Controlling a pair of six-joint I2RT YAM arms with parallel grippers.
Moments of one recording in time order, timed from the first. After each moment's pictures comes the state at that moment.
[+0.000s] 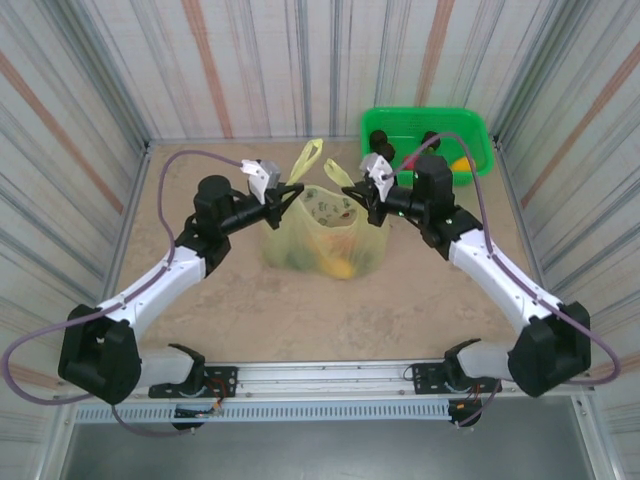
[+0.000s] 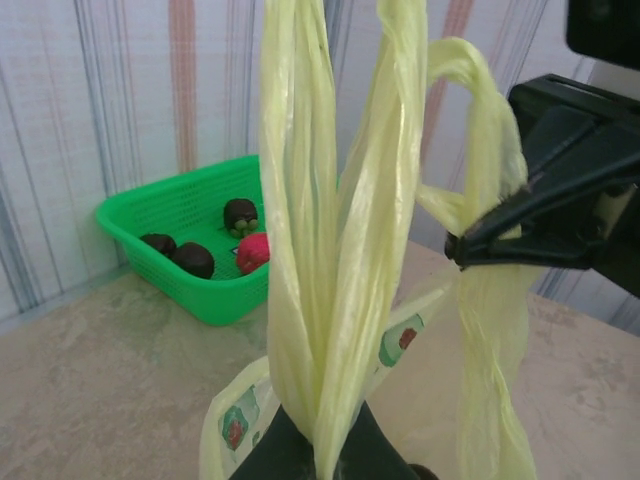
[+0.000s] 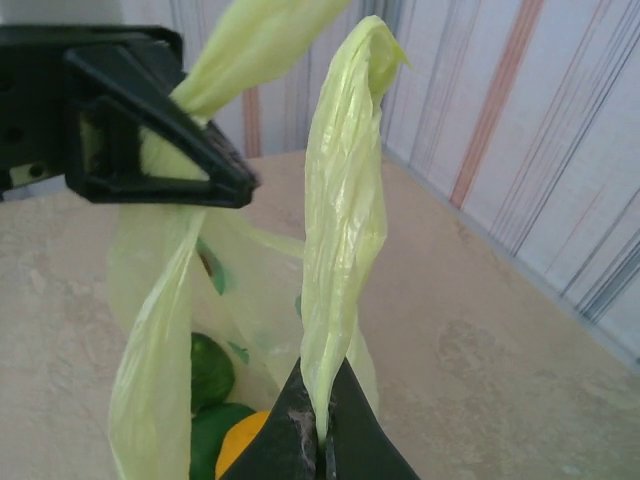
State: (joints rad) left arm -0.43 1.28 0.88 0.32 0.57 -0.08; right arm 0.43 1.26 1.02 -0.02 -0.62 -0.30
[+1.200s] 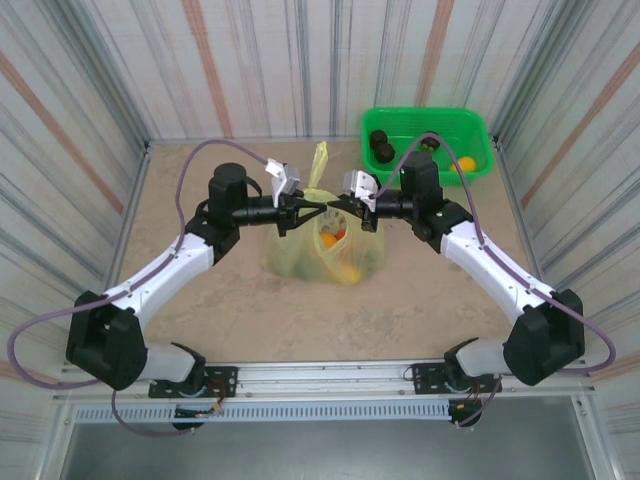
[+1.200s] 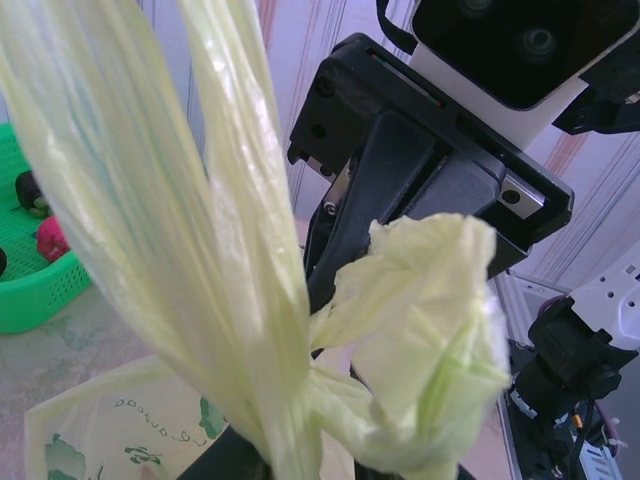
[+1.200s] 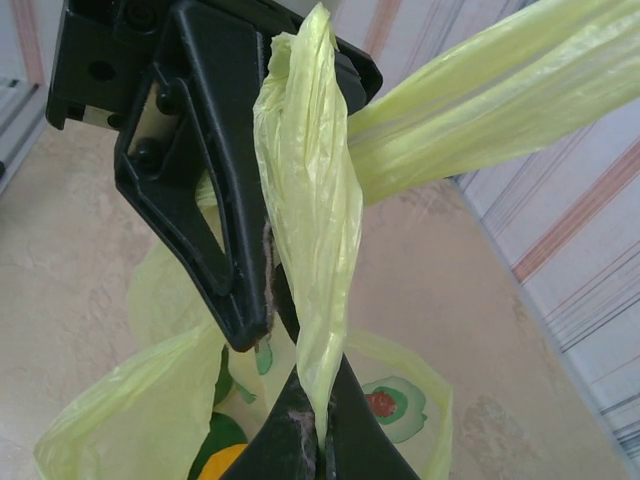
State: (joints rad) left arm -0.48 1.35 1.00 0.16 0.89 -0.06; right arm 0.47 1.35 1.12 -0.14 -0.79 -0.61
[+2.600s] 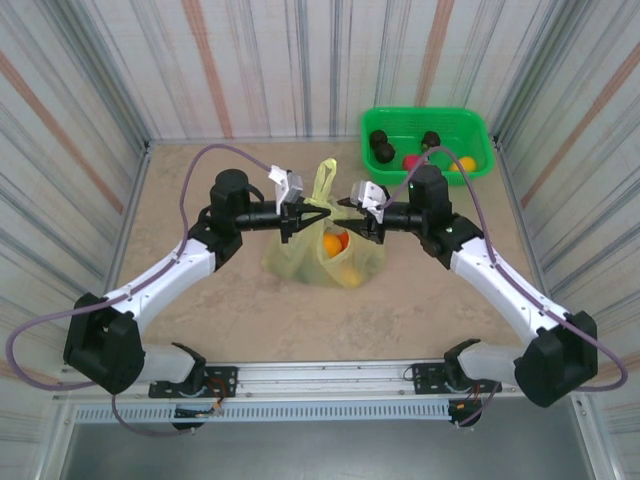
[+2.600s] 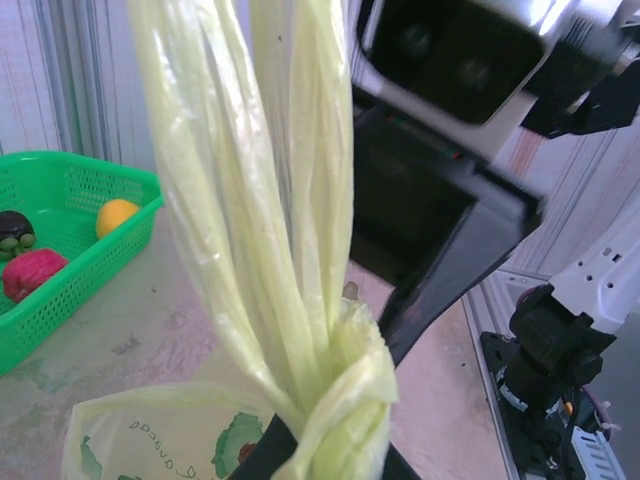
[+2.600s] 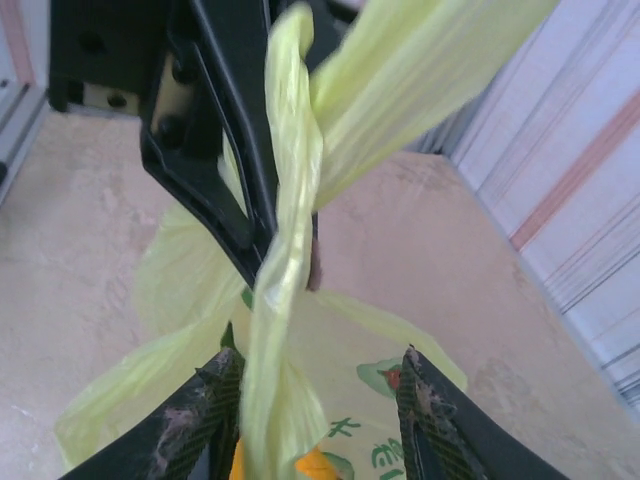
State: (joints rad) left arm -0.52 1.33 0.96 0.24 0.90 -0.03; right arm 0.48 1.20 1.00 -0.14 -0.73 -0.53
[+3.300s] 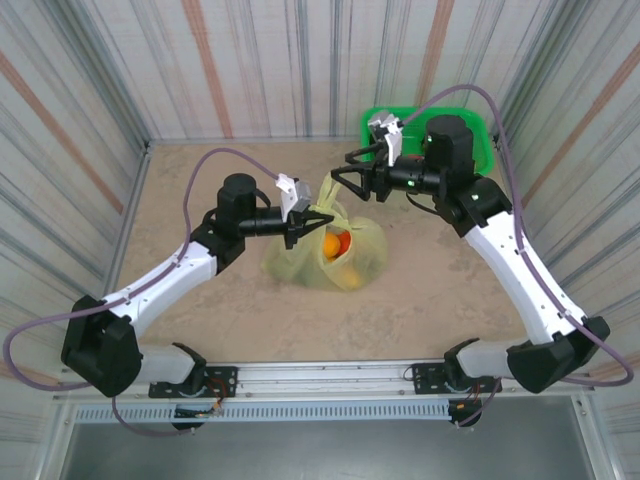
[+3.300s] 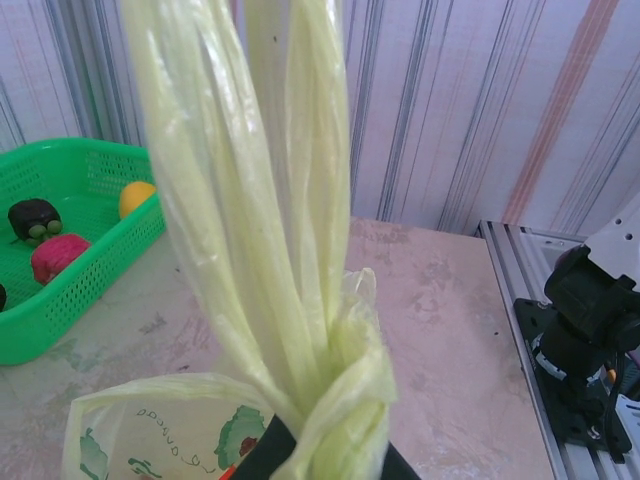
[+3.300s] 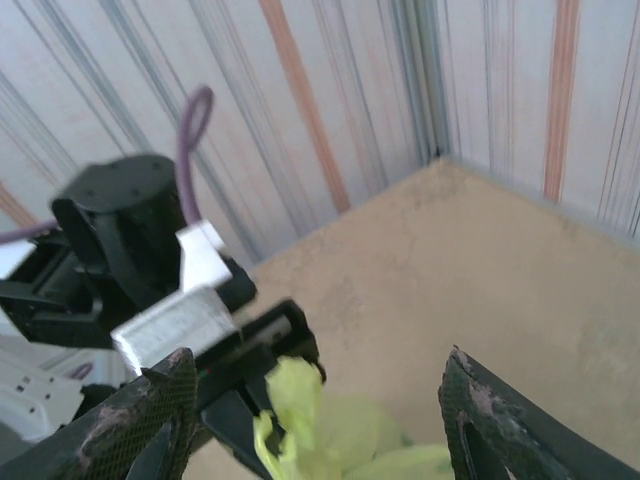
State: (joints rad) left arm -0.57 1.32 0.96 0.14 0.81 0.10; right arm 0.47 1.32 1.50 -0.50 -0.68 0.14
